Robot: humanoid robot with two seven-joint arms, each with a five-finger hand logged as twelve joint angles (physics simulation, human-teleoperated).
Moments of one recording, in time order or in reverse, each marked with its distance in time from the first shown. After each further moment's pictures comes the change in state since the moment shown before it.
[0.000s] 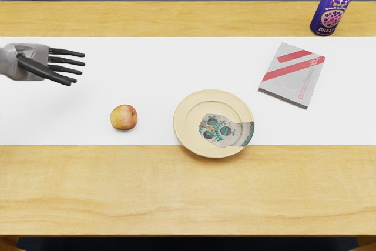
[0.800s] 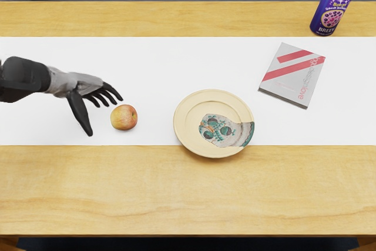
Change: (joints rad) left arm 0.043 -0.115 -0.089 -0.374 0.888 0.000 -0.056; right arm 0.004 0.000 0.001 -0.006 -0.001 0.000 0.004
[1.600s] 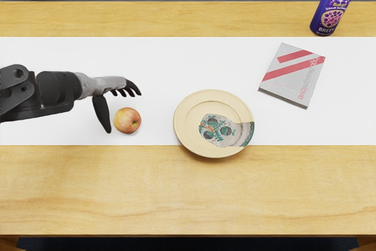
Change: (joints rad) left arm 0.017 -0.048 0.079 -0.215 0.282 0.285 0.027; right arm 0.002 0.000 -0.001 0.000 0.000 0.000 0.000
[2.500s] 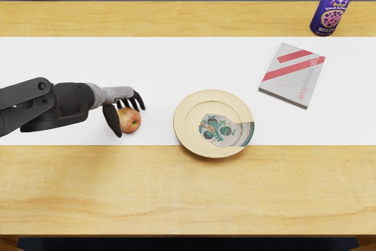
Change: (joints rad) left arm 0.006 -0.075 0.060 0.032 0.002 0.065 0.048; right arm 0.006 0.000 0.000 0.000 0.000 0.000 -0.001
